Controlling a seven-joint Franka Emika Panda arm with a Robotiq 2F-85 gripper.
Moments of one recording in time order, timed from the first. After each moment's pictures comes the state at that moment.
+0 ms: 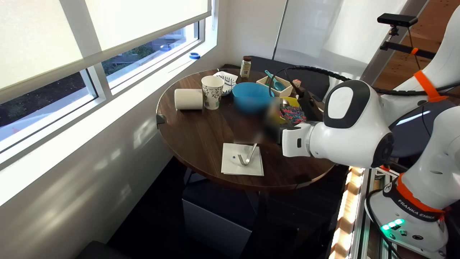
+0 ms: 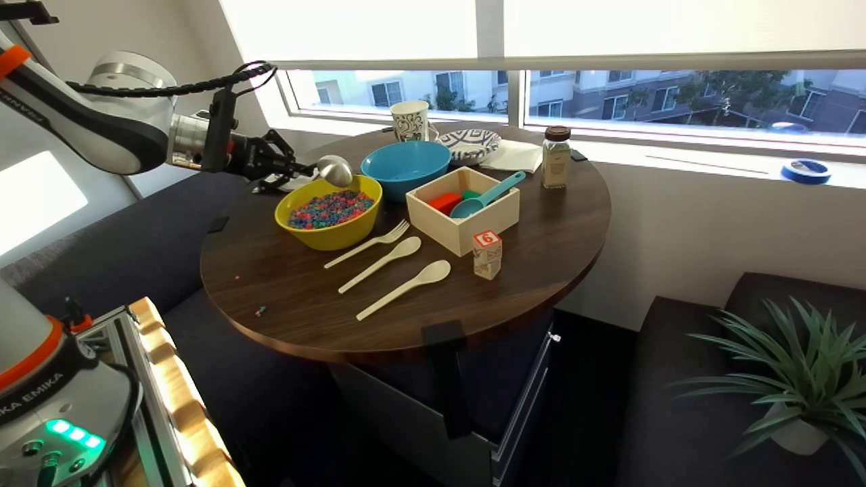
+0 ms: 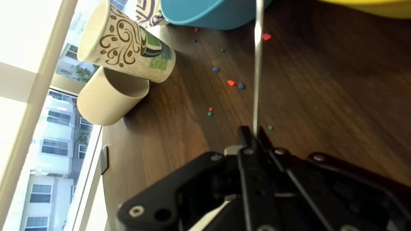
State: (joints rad) arm 0.25 -0.17 0.18 -2.74 -1.98 2.47 0.39
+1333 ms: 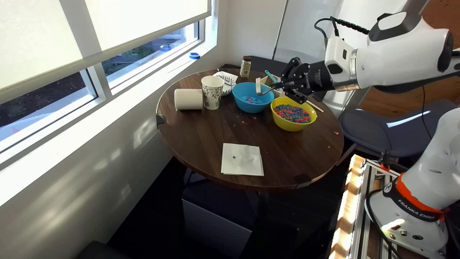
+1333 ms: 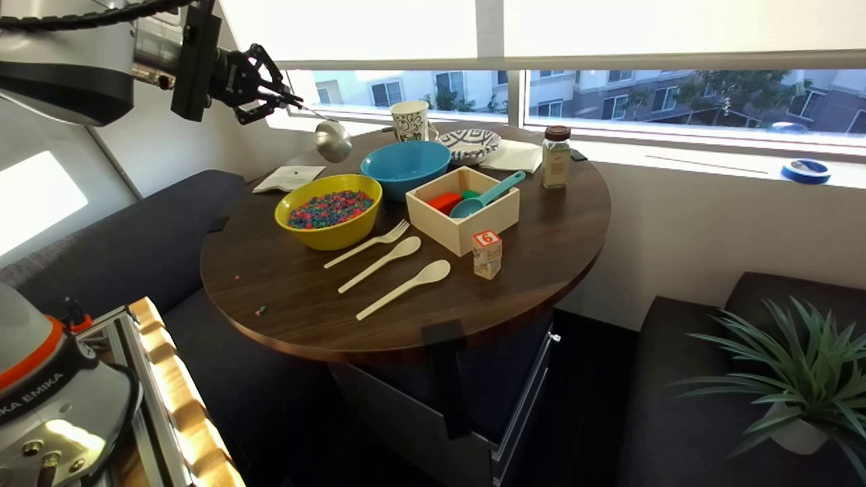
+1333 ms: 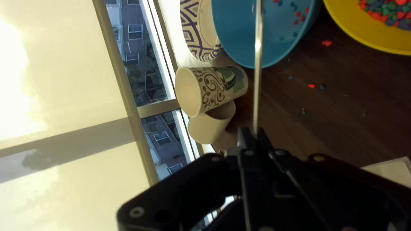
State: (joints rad) arm 0.14 -0.57 -0.13 -2.74 -1.92 3.00 0.42
